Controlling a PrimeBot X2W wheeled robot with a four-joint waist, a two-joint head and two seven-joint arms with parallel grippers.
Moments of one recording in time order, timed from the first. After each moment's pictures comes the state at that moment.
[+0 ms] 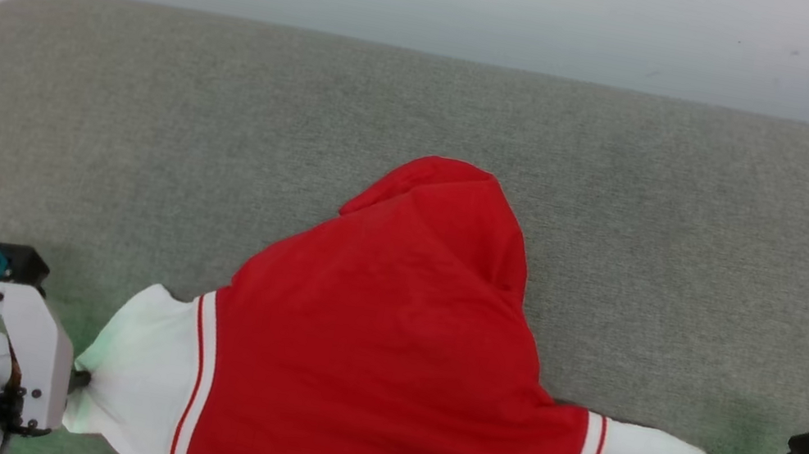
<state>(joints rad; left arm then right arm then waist) -0.45 0.62 -0.46 0.63 -0.92 -0.12 0.64 -0.12 -0.43 0.20 0.23 0.57 0.13 0.56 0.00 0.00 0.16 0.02</state>
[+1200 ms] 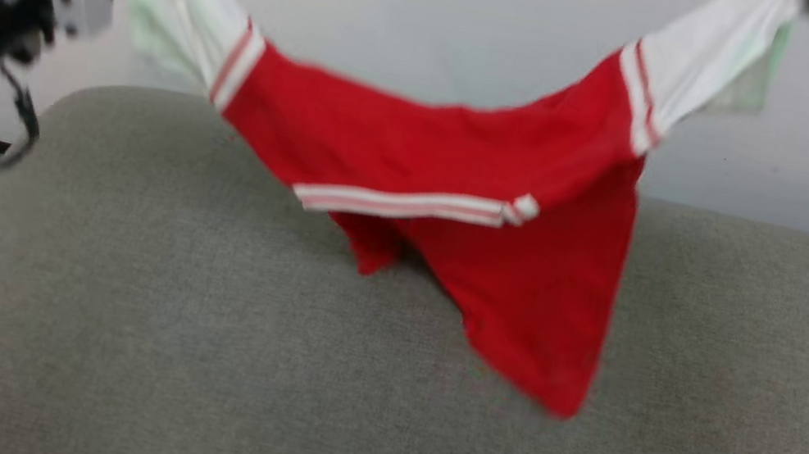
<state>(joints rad) -1.10 0.57 -0.43 0.56 -0.79 -0.10 0.53 -0.89 -0.30 0.17 0.25 0.72 0.13 0.40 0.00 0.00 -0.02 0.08</state>
